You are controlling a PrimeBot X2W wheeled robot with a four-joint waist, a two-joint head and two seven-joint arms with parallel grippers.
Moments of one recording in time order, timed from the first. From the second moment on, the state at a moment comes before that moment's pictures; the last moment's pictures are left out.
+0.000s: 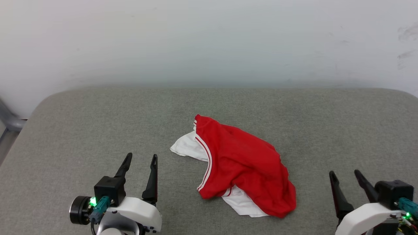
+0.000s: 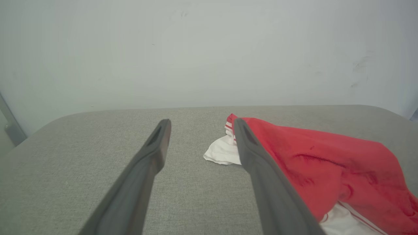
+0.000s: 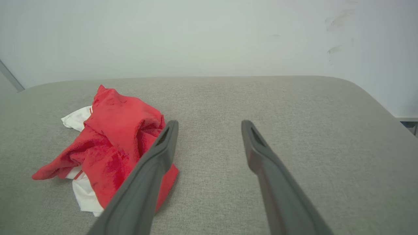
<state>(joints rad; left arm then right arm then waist) -0.11 0.28 -0.36 0.17 -0.39 0.17 -0.24 0.08 -0.05 -0.09 -0.04 0.14 0.13 0.10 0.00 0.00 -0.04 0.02</state>
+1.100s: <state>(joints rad) -0.21 0.21 -0.39 0.21 -0.38 0.12 -0.26 -0.21 -0.17 0.46 0.37 0.34 0.13 0.69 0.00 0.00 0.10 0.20</state>
